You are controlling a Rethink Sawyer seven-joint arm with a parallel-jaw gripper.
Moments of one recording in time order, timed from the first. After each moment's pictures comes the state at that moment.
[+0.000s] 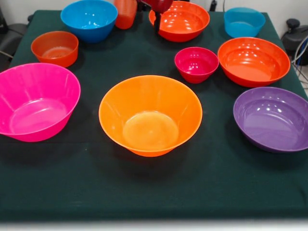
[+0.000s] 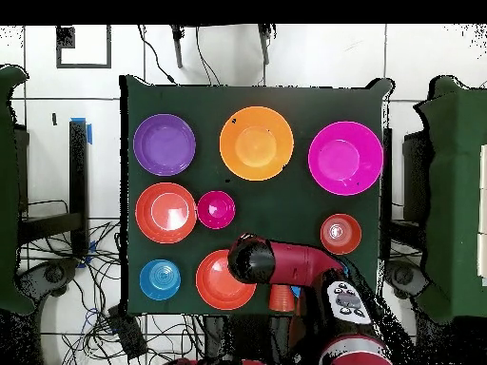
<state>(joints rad) -0.34 -0.62 -0.02 1.96 -0.25 0.31 2.32</state>
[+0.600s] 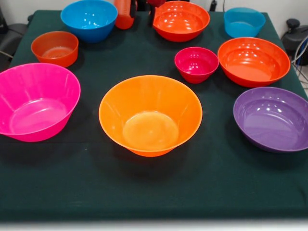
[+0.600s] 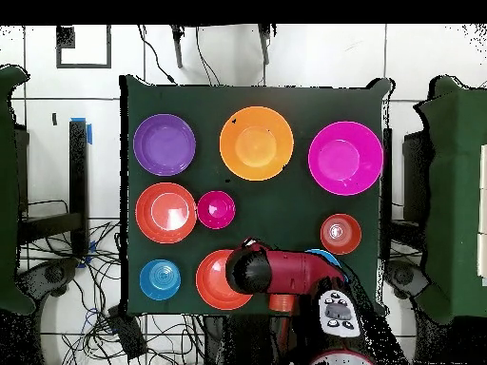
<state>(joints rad) -0.27 -0.65 -0.10 1.97 -0.30 0.27 2.32</state>
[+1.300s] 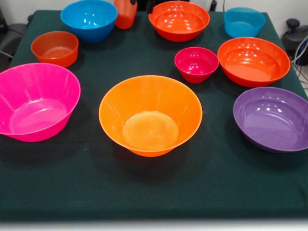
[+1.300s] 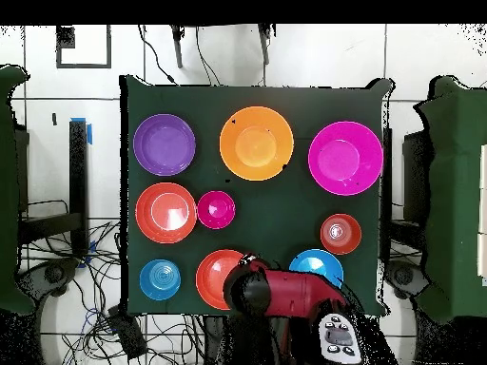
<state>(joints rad) -0.27 -0.70 -0.13 2.08 -0.30 0.22 2.32</state>
